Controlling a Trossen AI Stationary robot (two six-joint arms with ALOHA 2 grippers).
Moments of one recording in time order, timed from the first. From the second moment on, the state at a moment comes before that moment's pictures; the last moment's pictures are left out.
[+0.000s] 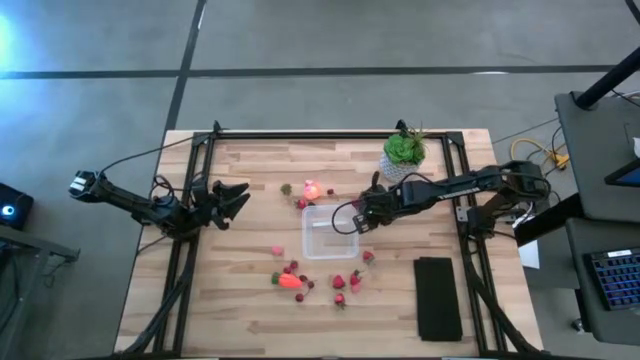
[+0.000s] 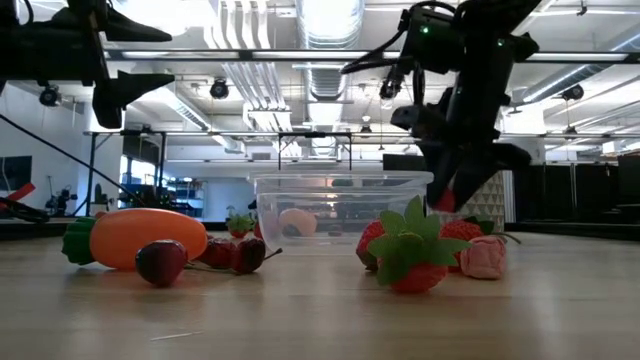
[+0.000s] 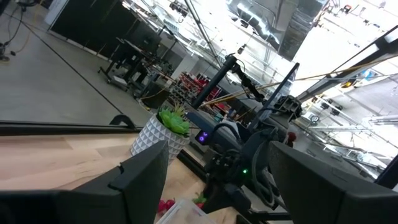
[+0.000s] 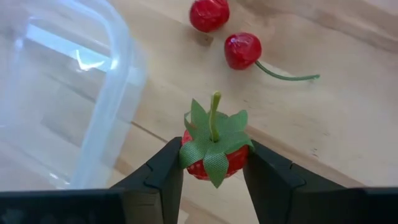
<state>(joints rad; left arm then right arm) -0.32 0.41 0.02 0.64 -0.77 -0.47 -0.03 1.57 0.93 -0.59 0.10 1.07</state>
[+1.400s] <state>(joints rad) -0.32 0.41 0.02 0.65 -0.80 -0.47 -0.02 1.76 1.21 -0.50 -0.08 0.44</state>
